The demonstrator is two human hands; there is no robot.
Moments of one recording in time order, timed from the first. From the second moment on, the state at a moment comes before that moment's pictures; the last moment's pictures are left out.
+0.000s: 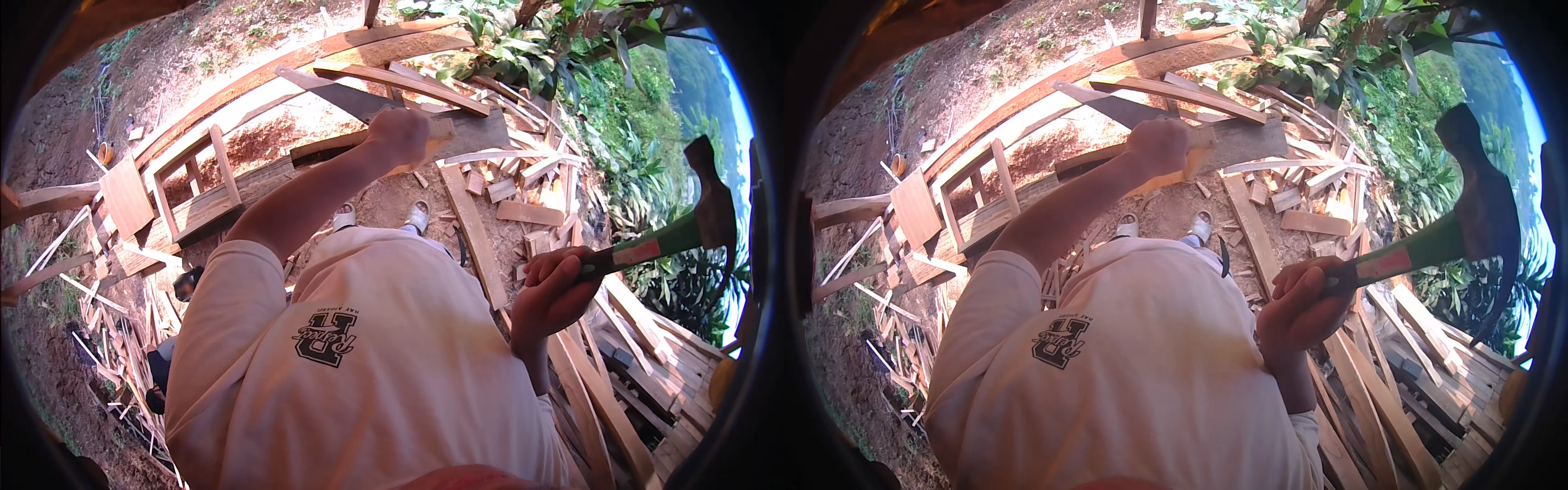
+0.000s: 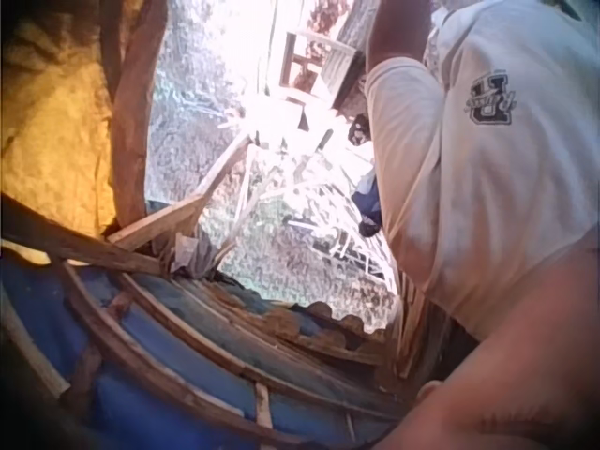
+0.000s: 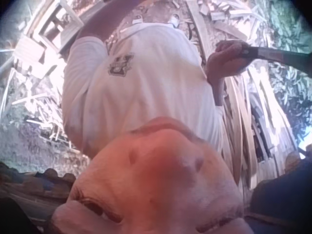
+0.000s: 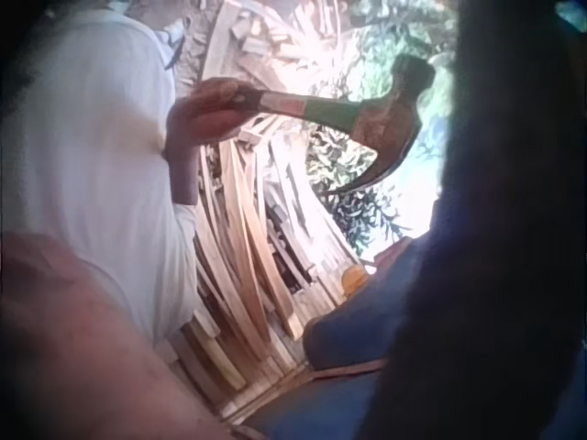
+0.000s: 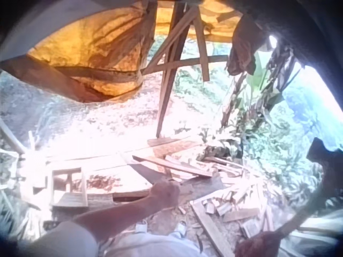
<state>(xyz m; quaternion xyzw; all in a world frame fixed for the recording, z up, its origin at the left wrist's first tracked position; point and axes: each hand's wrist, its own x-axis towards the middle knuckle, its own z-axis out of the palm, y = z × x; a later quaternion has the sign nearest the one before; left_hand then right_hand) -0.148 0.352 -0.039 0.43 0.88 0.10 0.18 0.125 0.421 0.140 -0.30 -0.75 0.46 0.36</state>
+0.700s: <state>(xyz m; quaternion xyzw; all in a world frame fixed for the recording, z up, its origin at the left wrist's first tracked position) -0.147 0.356 -0.023 0.44 0.88 0.07 0.18 0.124 0.424 0.046 -0.33 -0.91 0.24 -0.01</state>
